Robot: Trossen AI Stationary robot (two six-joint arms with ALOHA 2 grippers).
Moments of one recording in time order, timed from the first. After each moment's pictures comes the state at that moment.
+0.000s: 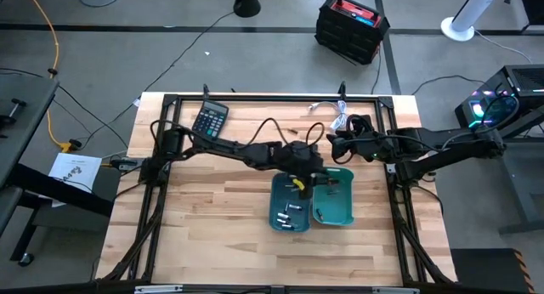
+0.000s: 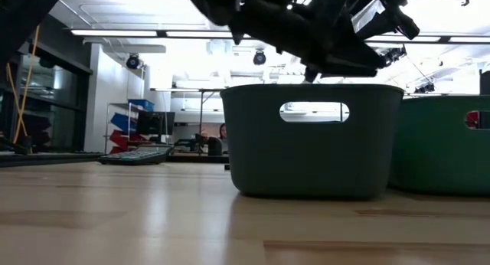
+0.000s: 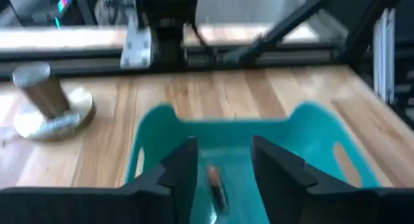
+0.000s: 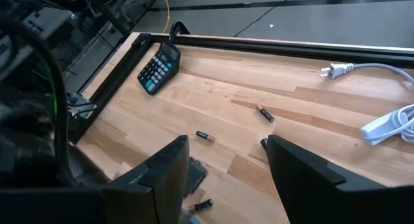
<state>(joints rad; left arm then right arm) -0.01 2.15 1.62 0.10 0.14 0.03 0.12 0.99 0.97 -0.67 0.66 1.01</state>
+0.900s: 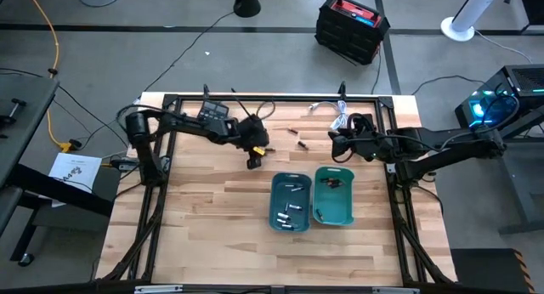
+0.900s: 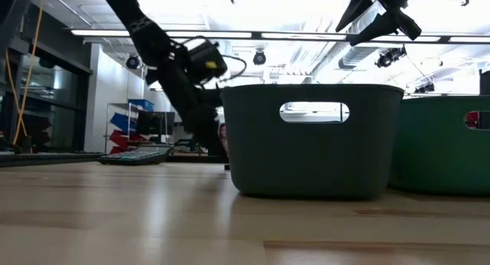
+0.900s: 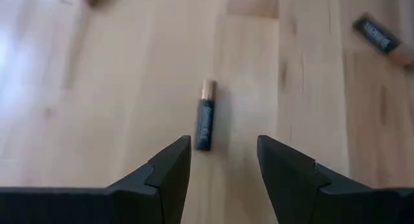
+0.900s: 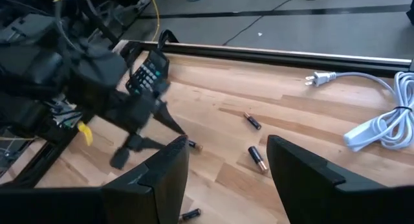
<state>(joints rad) 0.34 1.82 0.95 -0.07 0.12 0.22 0.11 0.99 0.97 -0.70 0.70 1.01</state>
